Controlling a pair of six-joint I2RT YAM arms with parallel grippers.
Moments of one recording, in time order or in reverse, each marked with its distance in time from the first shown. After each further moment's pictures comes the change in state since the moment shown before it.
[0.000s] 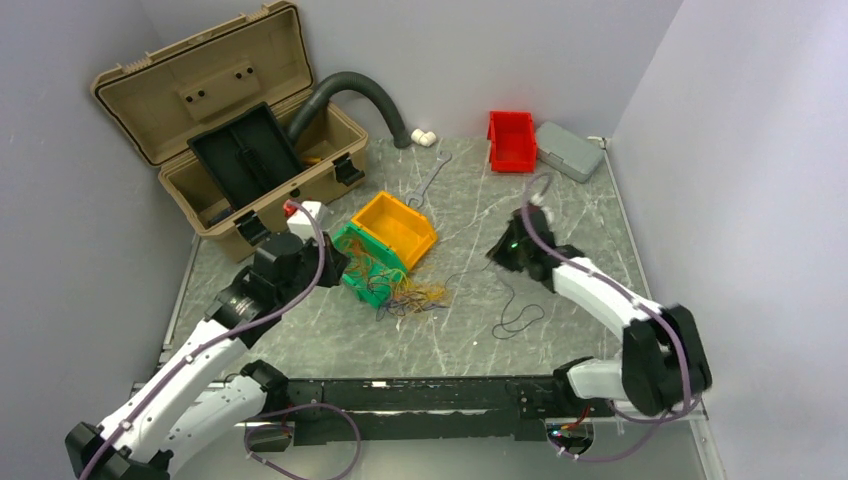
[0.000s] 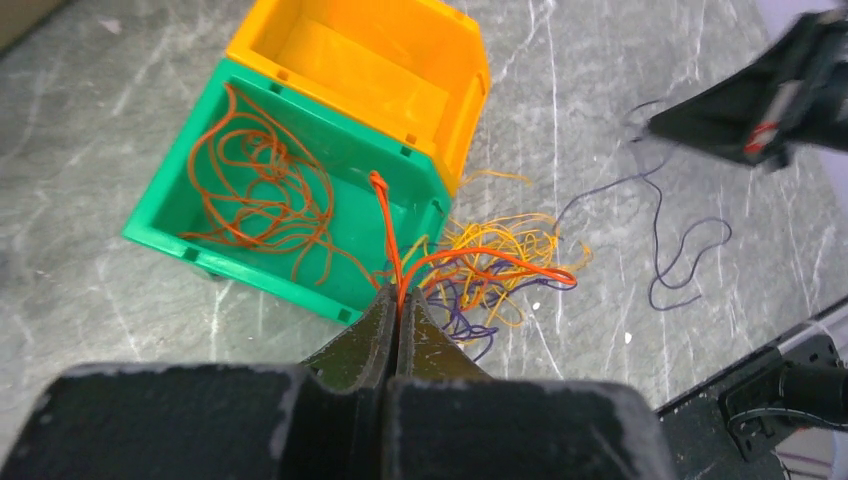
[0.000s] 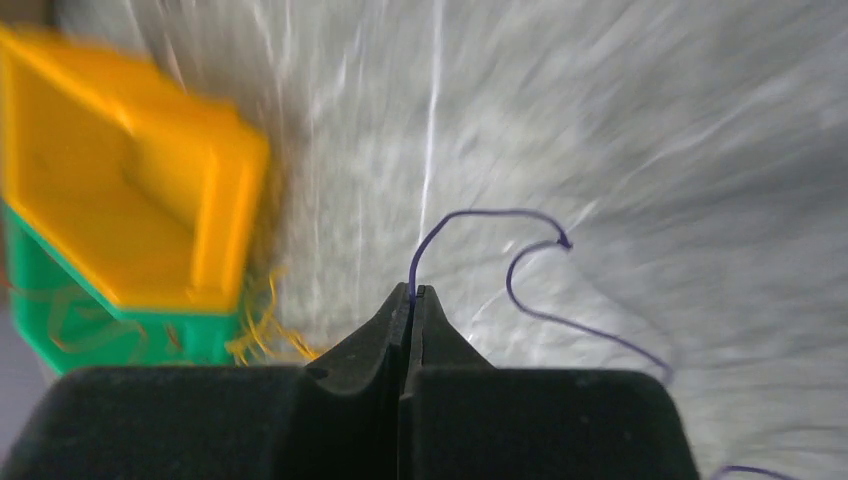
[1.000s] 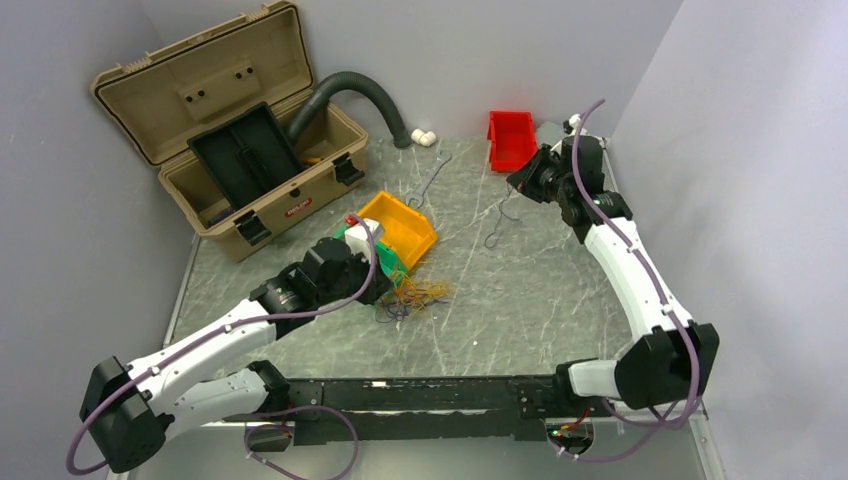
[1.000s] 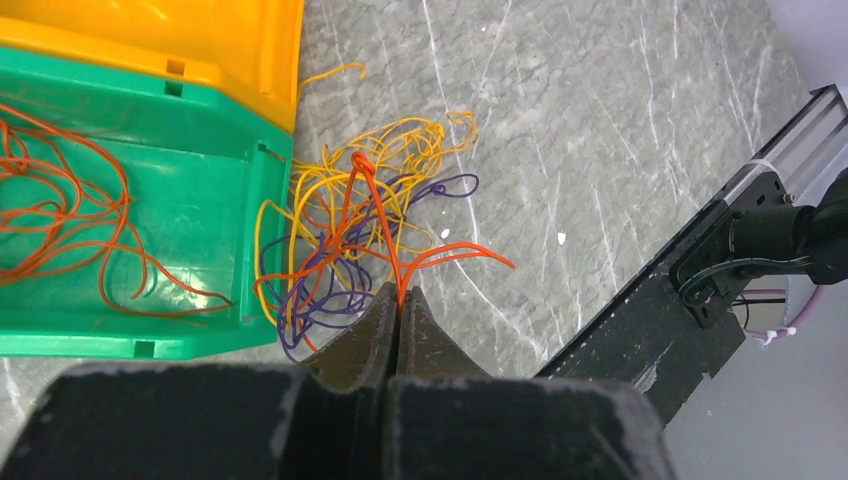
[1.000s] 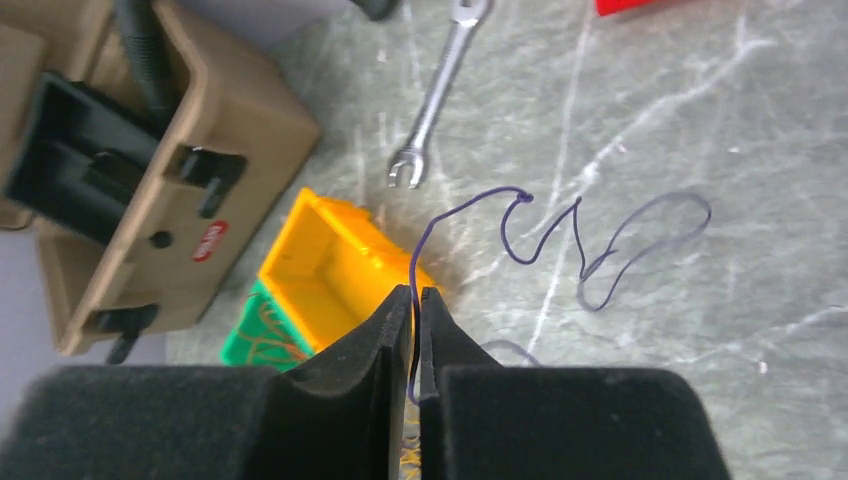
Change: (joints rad) left arm -0.224 0.192 -0.042 0.153 0.101 -0.008; right arm -0.262 -0.050 0.525 -0.198 -0.202 -0.207
